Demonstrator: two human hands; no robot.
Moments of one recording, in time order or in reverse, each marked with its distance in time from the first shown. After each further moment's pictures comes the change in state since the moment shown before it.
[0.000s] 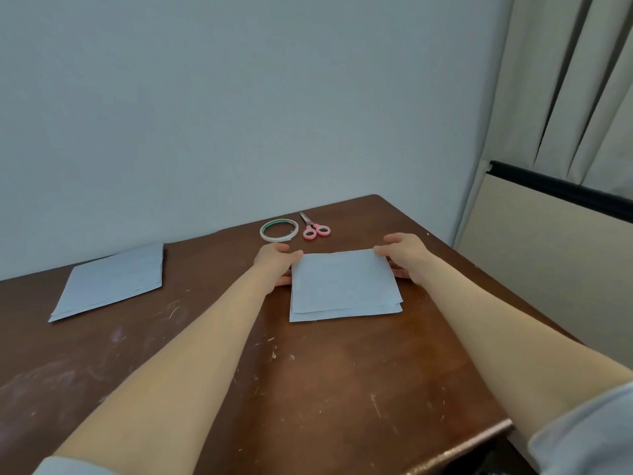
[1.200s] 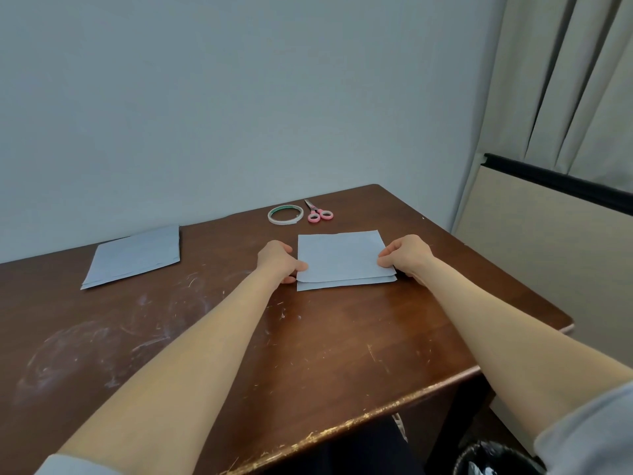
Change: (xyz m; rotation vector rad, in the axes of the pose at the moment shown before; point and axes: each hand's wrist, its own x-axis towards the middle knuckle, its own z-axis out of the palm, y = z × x) left_hand -0.061 -0.022 -0.008 0.357 0.091 0.091; right_hand -0.048 0.026 -0.006 -0.397 0.007 -0.092
